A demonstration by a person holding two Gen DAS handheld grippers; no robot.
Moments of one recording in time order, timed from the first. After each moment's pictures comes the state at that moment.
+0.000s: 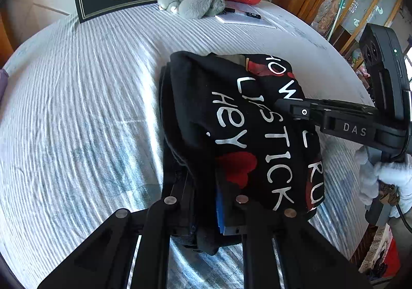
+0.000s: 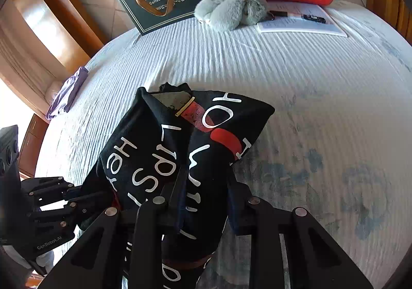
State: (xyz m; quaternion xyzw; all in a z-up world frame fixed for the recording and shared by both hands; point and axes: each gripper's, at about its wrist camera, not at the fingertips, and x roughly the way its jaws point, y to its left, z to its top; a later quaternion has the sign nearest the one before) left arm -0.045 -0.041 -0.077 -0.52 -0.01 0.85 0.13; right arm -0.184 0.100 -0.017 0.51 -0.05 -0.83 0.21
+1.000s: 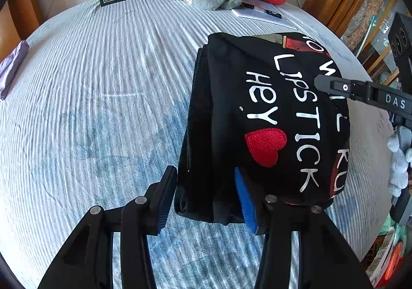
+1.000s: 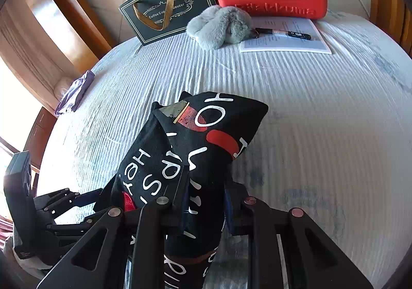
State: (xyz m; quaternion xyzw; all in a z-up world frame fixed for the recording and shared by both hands) left arm -0.079 0.043 -0.124 -0.54 -0.07 0.84 0.03; right arm -0.207 0.167 0.001 0.50 -0.04 -0.83 0.25
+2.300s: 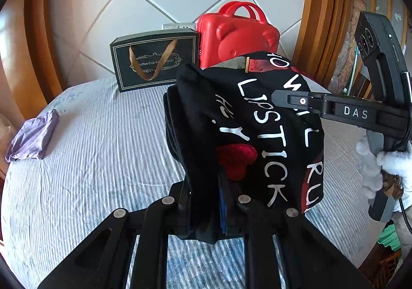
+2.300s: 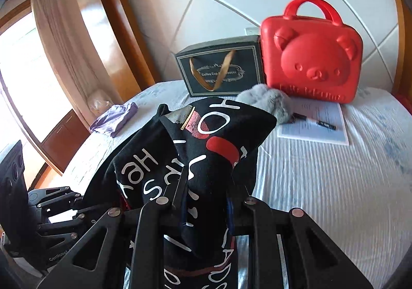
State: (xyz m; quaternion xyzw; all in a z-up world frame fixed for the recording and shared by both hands) left arm -0.055 0.036 -0.010 -0.37 -0.03 0.93 0.00; right arm -0.198 0.130 0.119 0.36 0.00 -0.87 0.34
